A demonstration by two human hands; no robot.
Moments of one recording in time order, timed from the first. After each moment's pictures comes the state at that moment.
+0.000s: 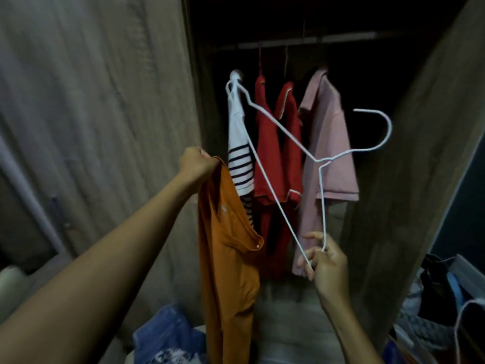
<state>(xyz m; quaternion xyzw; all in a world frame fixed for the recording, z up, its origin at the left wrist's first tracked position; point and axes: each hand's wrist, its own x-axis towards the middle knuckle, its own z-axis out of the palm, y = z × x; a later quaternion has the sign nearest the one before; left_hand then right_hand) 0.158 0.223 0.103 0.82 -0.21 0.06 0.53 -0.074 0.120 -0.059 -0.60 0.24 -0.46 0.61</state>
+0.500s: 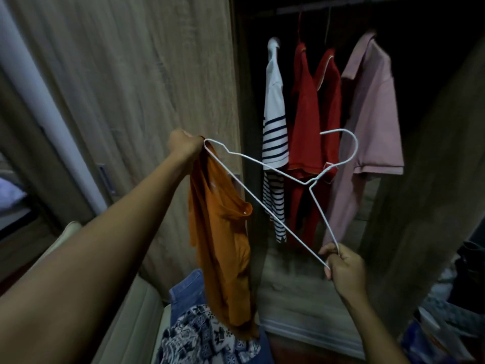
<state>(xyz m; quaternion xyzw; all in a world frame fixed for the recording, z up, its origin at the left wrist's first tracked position) 0.185 0.314 0.089 0.82 -0.08 0.10 0.56 -0.087 0.146 -0.126 -0.74 0.35 -0.33 0.46</state>
